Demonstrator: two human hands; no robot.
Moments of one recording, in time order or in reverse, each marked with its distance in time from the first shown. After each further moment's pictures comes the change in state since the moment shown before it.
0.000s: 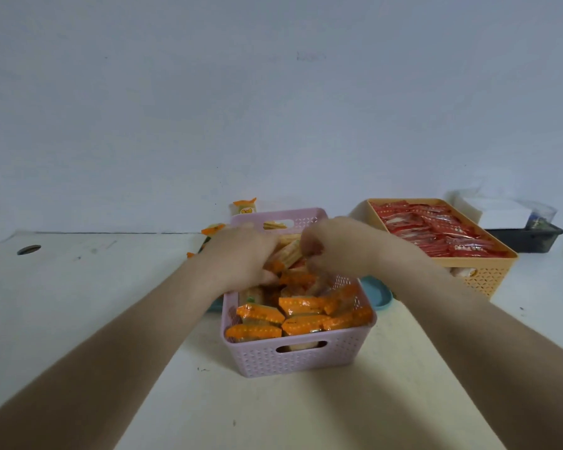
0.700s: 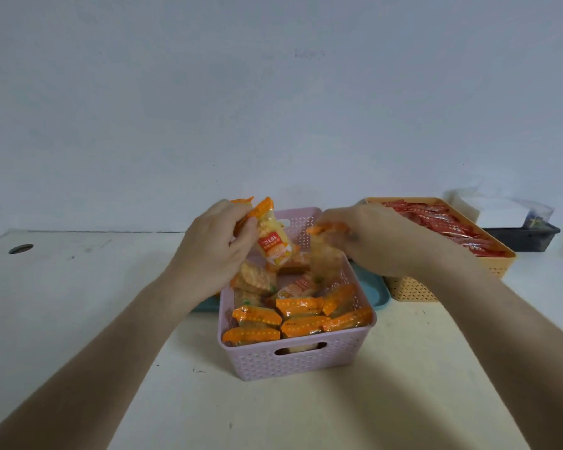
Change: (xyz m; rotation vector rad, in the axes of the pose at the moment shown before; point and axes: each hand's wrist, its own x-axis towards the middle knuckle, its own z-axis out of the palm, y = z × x) left_hand -0.028 -0.005 -0.006 -0.610 0.544 -0.102; right_hand -0.031 0.014 -0.020 0.094 0.144 0.005
